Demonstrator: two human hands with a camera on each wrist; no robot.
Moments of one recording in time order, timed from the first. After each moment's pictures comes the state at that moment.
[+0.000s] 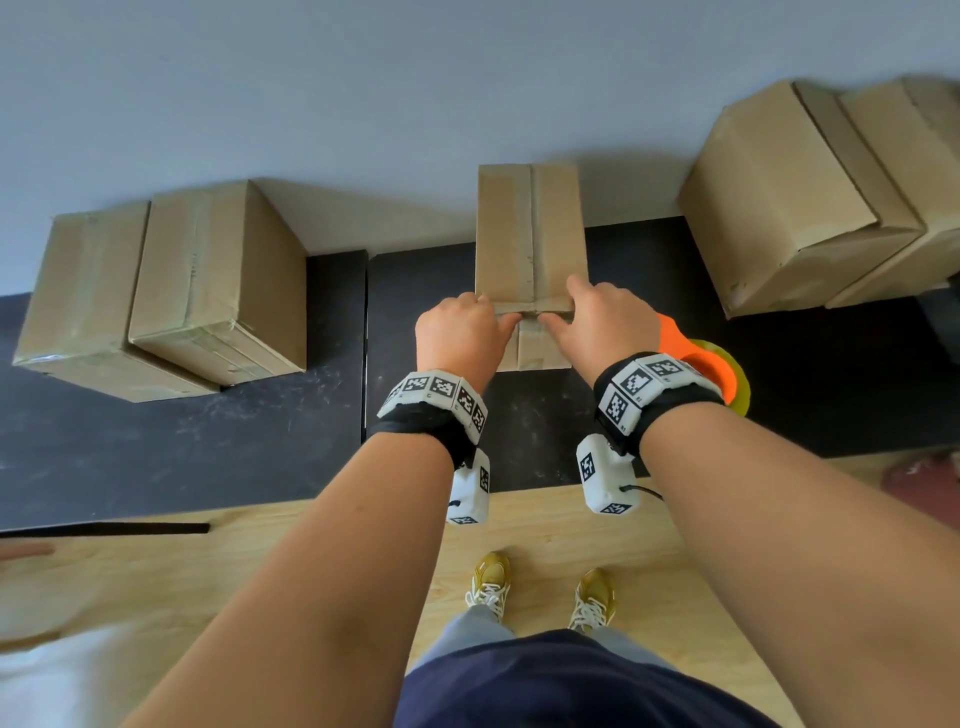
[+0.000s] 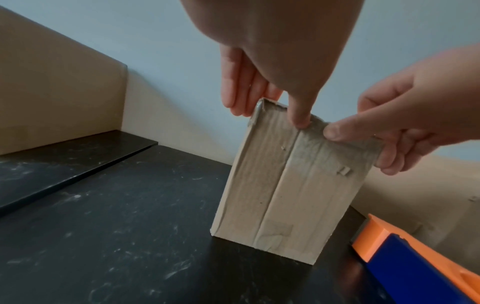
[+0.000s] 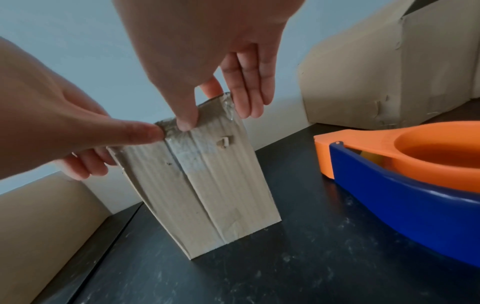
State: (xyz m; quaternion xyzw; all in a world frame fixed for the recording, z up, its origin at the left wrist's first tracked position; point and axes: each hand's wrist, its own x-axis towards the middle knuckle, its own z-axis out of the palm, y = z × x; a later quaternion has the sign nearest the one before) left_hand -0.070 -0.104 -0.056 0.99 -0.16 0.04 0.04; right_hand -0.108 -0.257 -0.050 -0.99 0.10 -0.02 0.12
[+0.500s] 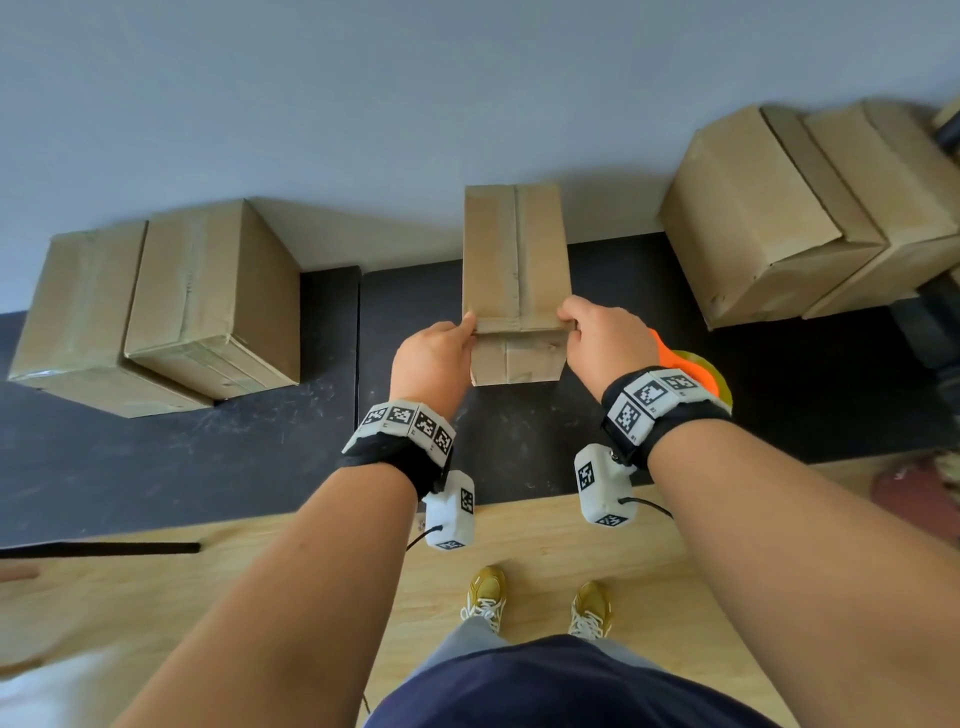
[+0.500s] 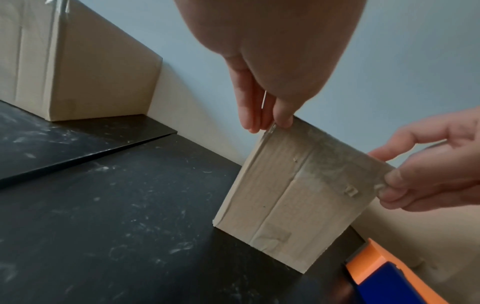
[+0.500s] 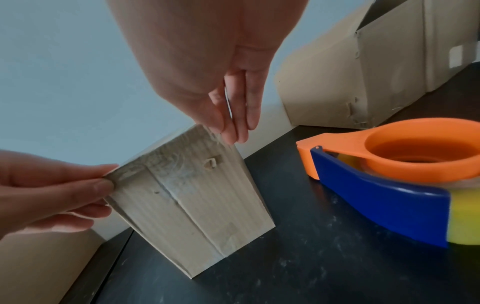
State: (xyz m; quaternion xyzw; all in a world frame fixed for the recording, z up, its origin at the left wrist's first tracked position) left_hand -0.081 -0.077 -0.069 0.97 -0.18 0.01 0.15; right_hand -0.126 -0.273 -0.040 -0.98 0.09 0.02 0.19
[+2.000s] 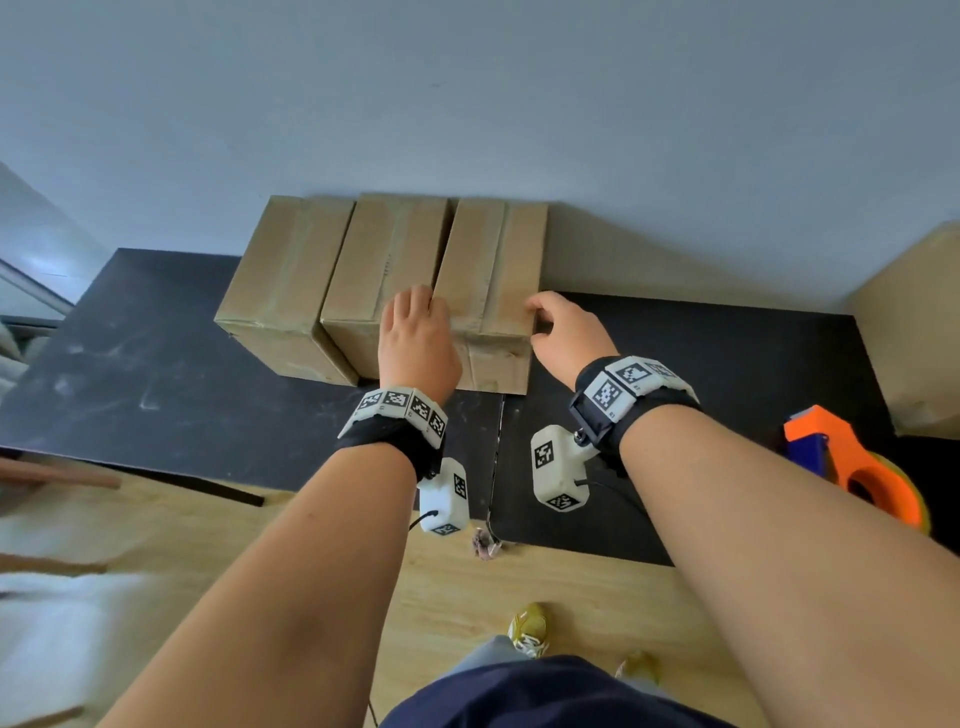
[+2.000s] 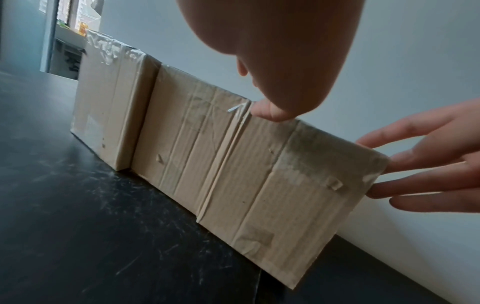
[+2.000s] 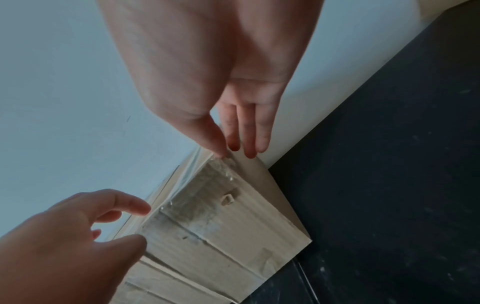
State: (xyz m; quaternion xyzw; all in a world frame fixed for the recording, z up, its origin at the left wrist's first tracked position) left_hand -0.027 0.131 -0.058 0.98 -0.05 0.17 0.08; right_hand -0.019 -0.053 -0.031 -0.93 0.00 0.10 0.35
